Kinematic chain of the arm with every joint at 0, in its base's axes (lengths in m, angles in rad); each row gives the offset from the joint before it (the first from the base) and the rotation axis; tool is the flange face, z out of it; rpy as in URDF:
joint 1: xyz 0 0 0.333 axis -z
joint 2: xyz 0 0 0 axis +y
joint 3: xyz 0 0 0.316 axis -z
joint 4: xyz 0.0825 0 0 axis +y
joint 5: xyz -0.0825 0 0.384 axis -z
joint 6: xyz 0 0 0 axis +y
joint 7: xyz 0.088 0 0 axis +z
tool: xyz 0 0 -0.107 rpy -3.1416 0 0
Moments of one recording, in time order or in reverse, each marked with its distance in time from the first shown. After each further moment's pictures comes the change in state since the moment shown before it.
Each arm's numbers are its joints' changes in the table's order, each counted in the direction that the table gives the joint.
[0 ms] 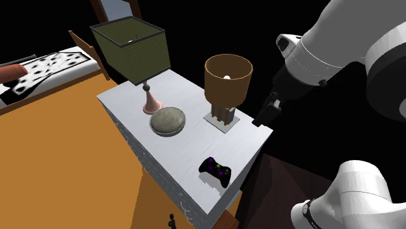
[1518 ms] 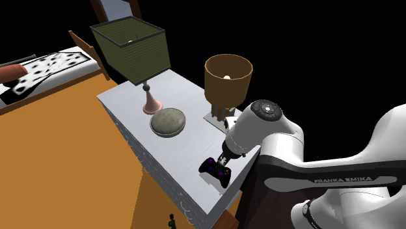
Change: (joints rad) arm -0.040 0.324 -0.047 0.455 -0.079 -0.749 -0.148
